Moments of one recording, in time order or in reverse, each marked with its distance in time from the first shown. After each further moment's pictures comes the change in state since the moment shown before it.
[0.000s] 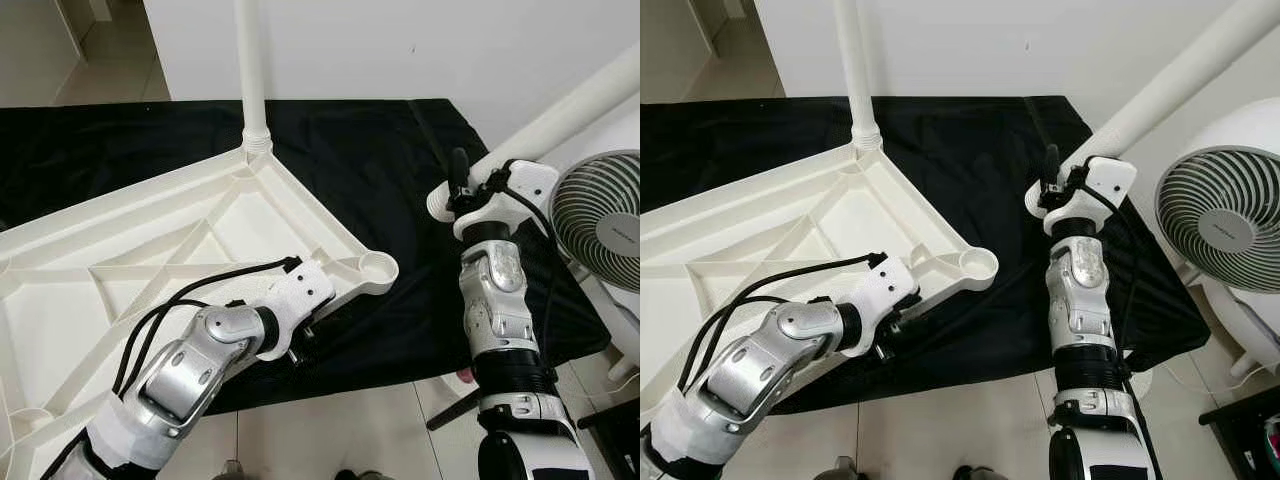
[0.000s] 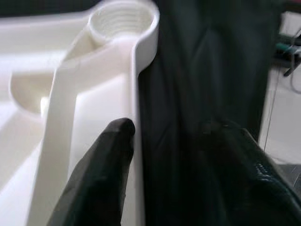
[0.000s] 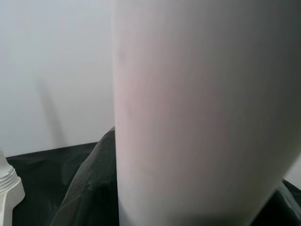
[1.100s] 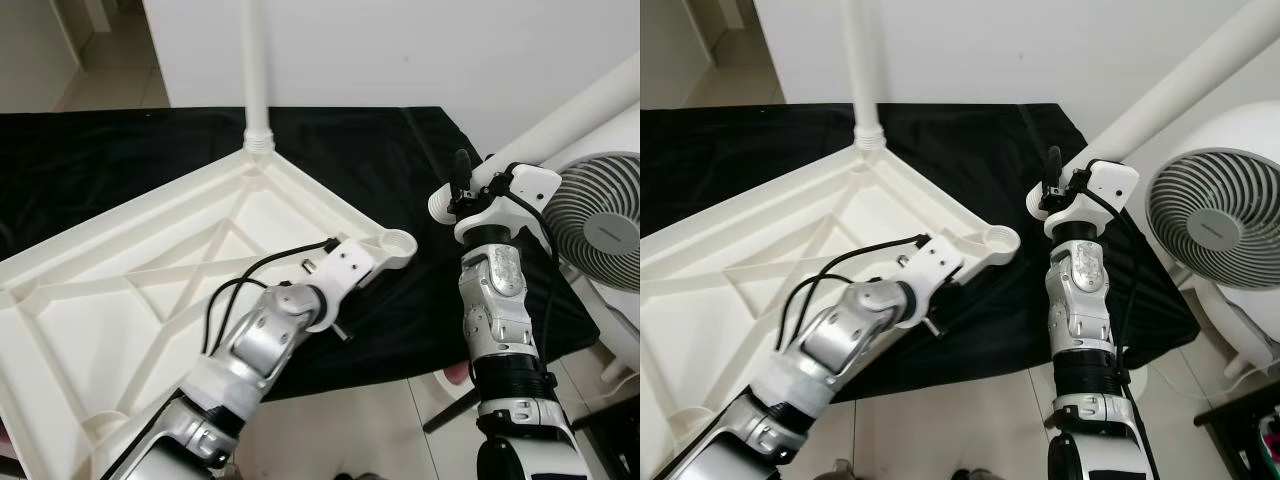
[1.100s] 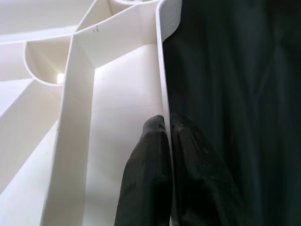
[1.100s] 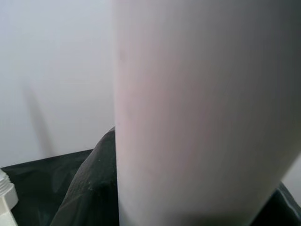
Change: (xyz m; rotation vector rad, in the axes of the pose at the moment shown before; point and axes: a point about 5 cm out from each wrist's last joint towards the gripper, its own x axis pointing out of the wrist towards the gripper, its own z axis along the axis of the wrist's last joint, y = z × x) left arm 0.055 0.023 -0.003 -0.063 0.104 0.243; right arm -0.007 -0.005 0.002 0.010 -0.018 -0.048
